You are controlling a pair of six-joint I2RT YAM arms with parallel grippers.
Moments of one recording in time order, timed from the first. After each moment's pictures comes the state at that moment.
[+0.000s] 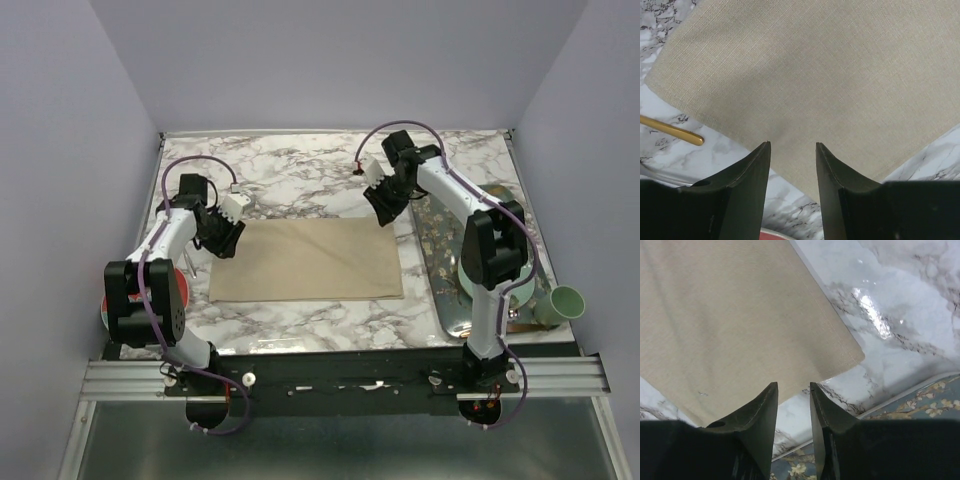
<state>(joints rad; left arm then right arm) 0.04 1.53 1.05 -0.74 0.37 0.69 0.39 2.03 1.75 -0.98 -0.31 -0.54</state>
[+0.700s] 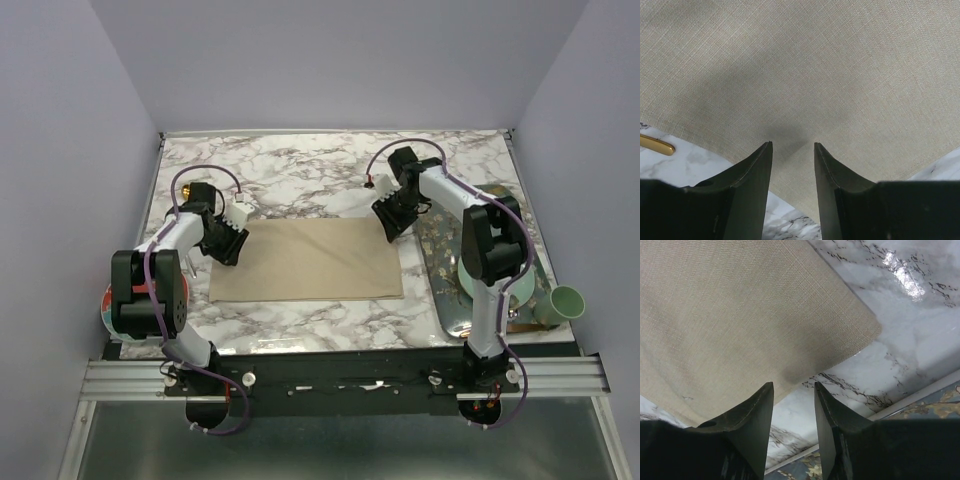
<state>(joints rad) 0.02 1.60 0.98 -0.65 0.33 0.62 0.33 2.07 1.62 -0.93 -0.25 -0.41</state>
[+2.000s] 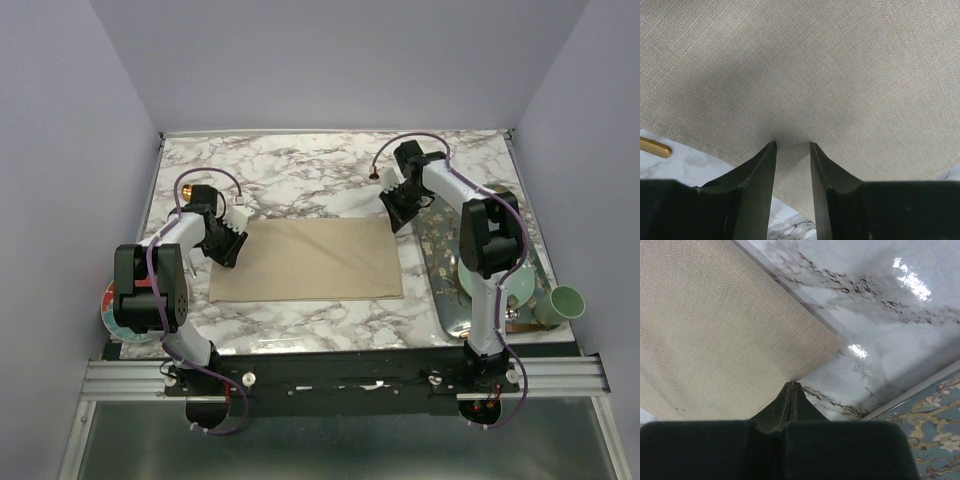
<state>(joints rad) 0.02 1.64 0.97 -0.62 0.29 0.62 0.28 2.15 1.72 -0.95 -0.29 -0.39</state>
